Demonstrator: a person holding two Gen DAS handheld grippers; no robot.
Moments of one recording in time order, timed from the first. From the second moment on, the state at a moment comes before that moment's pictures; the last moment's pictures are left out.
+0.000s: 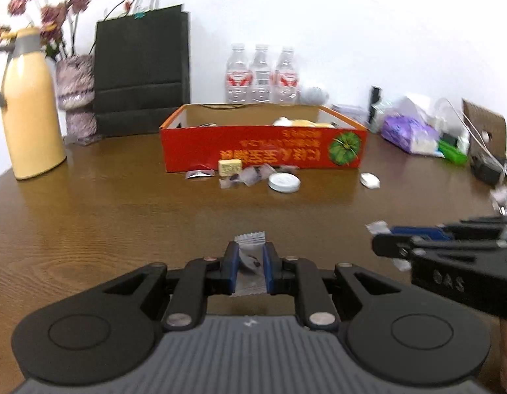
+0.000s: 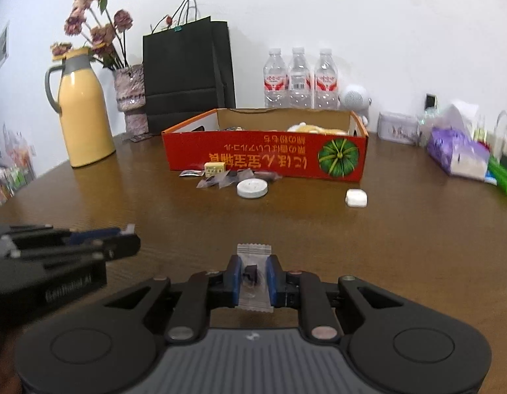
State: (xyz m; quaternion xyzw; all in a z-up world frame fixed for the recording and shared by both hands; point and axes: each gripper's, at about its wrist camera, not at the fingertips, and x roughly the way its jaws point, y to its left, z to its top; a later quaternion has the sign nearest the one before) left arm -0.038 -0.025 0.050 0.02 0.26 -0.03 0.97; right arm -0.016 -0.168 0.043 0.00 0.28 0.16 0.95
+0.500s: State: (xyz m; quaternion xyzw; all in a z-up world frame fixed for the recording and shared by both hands) left arm 0.011 -0.021 0.137 0.04 0.16 -0.10 0.98; right arm 0.027 -0.196 0.128 0.05 0.23 0.21 0.95
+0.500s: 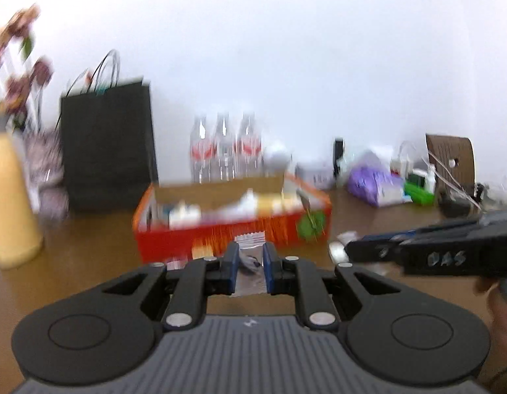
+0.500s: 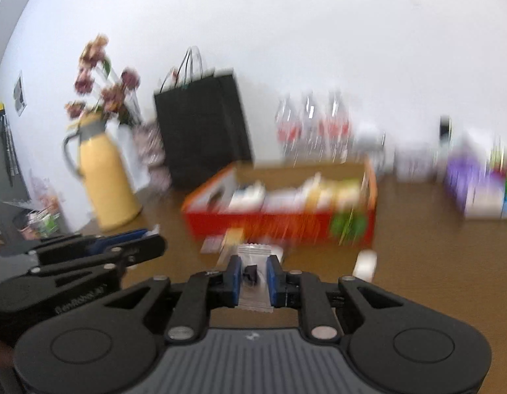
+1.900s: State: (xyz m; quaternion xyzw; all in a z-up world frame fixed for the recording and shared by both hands) left arm 0.270 -0.006 0.170 0.04 0.38 -0.06 0.92; right arm 0.294 -0.173 0.162 0.07 0.43 0.13 0.89
